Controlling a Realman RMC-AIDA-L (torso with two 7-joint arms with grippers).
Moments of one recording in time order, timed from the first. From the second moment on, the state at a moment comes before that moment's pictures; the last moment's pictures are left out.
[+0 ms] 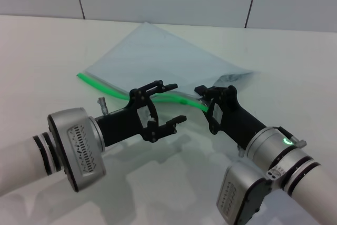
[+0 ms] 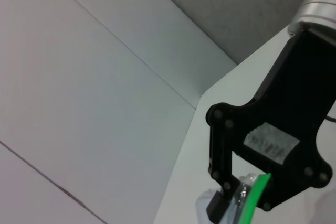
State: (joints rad) left arm -0.65 -2.05 0.89 -0.07 1.36 1.28 0.29; right arm 0.56 2.05 -2.88 -0.63 1.21 -0.80 -1.47
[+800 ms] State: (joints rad) left arm -0.66 -2.05 0.88 -0.07 1.35 1.29 0.40; right arm 0.55 2.05 -2.88 -0.64 1.15 -0.79 -1.48
